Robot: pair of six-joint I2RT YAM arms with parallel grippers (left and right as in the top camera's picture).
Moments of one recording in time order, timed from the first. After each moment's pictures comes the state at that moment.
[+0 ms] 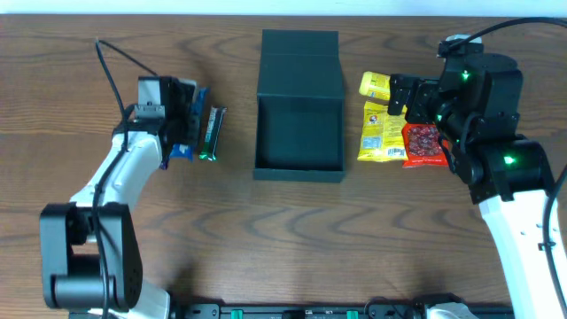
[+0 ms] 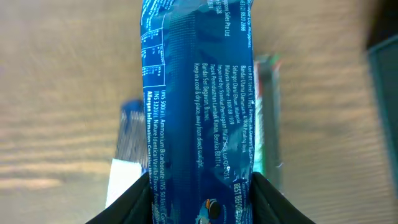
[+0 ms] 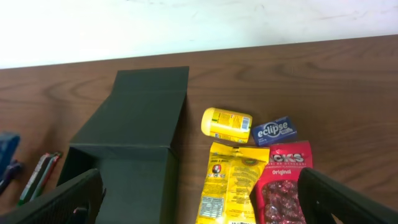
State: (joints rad) left arm -0.03 1.69 1.08 -0.38 0.10 0.14; right arm 0.13 1.26 1.31 -0.65 0.00 0.21
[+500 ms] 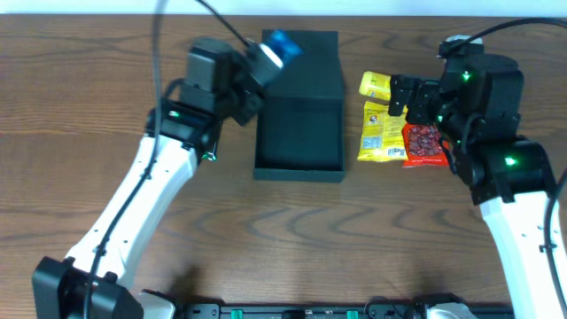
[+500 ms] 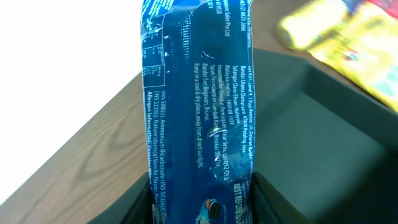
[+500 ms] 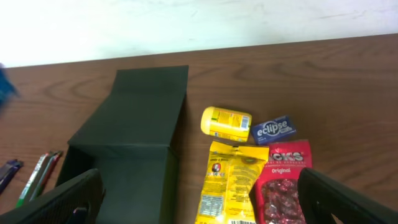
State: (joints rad) left arm -0.37 1.54 1.32 -0.44 0.15 0.49; right arm 0.12 1.25 1.31 -0.66 0.00 0.21
